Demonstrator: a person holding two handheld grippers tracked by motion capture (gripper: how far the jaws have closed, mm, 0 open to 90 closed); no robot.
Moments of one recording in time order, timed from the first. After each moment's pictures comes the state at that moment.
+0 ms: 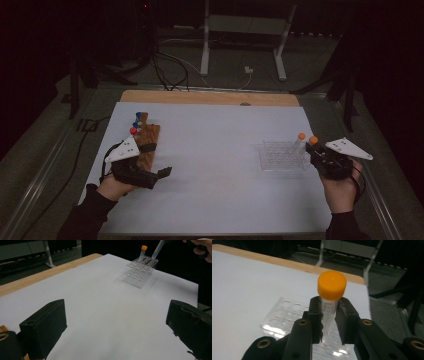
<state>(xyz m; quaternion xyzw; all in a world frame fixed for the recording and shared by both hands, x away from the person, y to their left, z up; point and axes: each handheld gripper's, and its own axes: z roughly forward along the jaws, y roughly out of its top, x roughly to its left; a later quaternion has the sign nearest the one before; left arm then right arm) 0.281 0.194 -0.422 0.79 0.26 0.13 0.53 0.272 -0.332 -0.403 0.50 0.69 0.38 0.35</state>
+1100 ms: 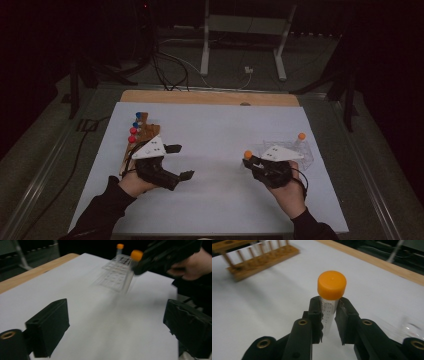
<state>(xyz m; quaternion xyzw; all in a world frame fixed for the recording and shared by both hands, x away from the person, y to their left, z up) 0.288 0.133 -0.413 0.81 0.20 0.08 0.54 0.270 -0.201 -0.424 0.35 0.81 0.43 0.20</state>
